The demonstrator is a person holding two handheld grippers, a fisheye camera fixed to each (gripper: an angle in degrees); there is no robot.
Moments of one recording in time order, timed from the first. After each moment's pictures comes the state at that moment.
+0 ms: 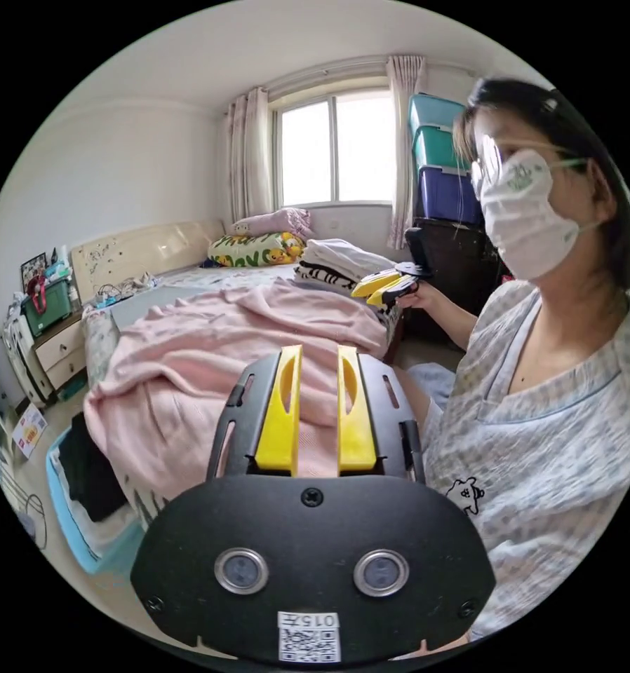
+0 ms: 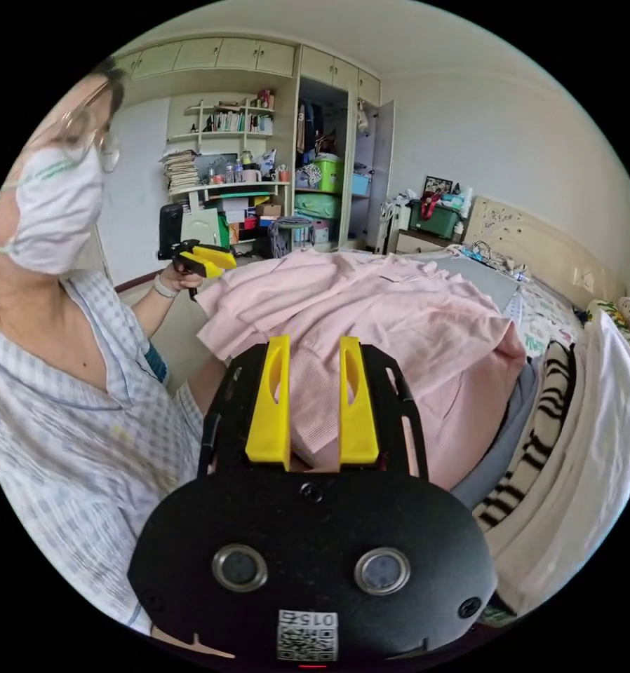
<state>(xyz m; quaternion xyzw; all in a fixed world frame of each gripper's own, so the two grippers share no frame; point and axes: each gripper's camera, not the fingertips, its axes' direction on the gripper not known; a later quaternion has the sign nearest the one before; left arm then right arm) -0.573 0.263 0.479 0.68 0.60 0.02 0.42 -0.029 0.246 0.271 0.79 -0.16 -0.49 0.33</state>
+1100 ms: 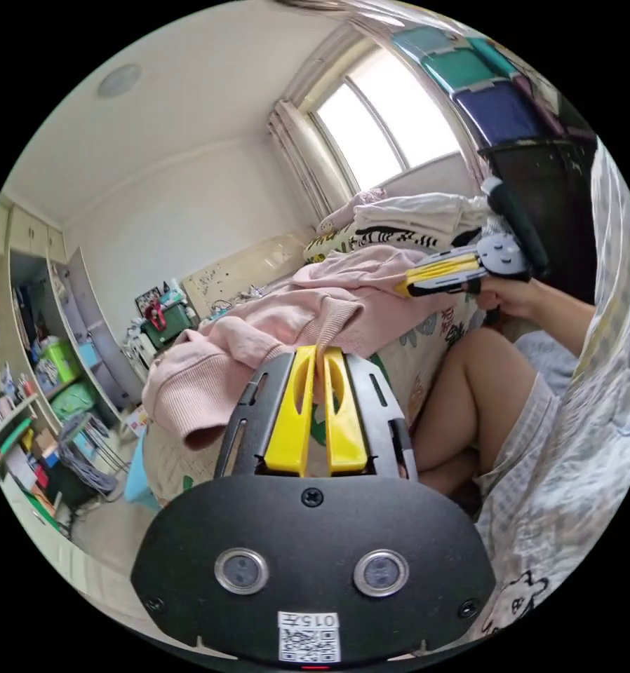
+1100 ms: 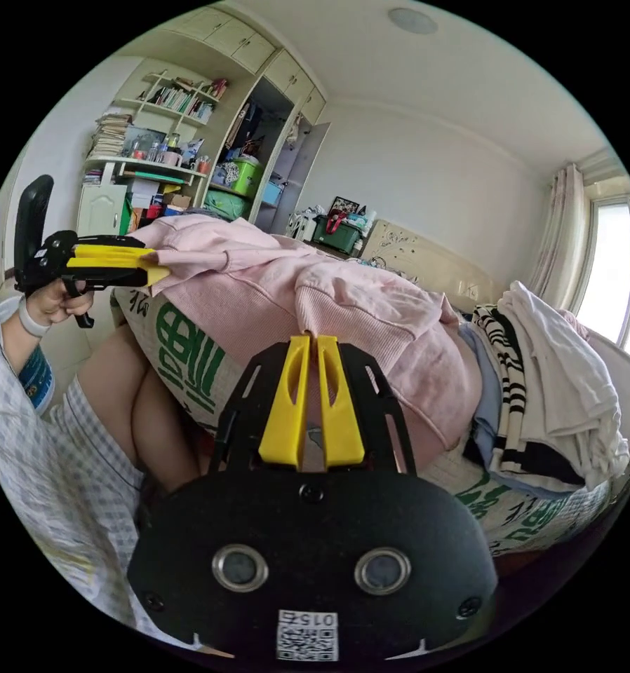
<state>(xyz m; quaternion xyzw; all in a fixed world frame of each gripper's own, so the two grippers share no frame) -0.509 0.494 0.349 0.68 0.43 -0.17 0.57 -0.102 0.252 0.348 0.90 -0.10 -0.25 0.34</state>
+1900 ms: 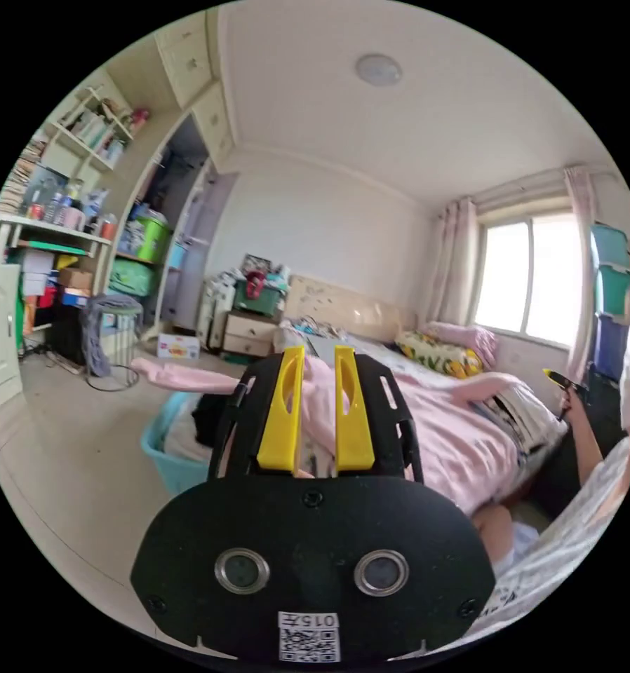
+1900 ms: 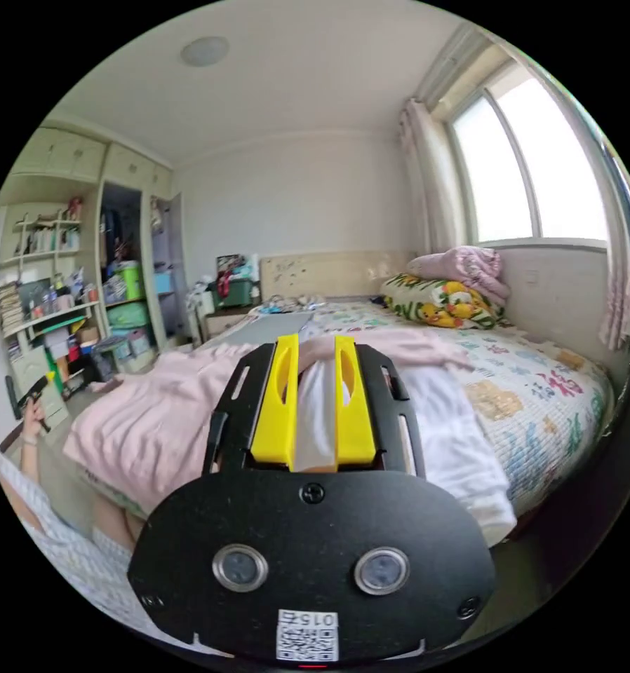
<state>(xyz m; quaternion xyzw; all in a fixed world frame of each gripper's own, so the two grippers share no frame) -0.697 0.445 0.777 0.54 0.57 -0.43 0.45 0.316 0.276 0.228 0.88 -0.30 -0.09 0.34</state>
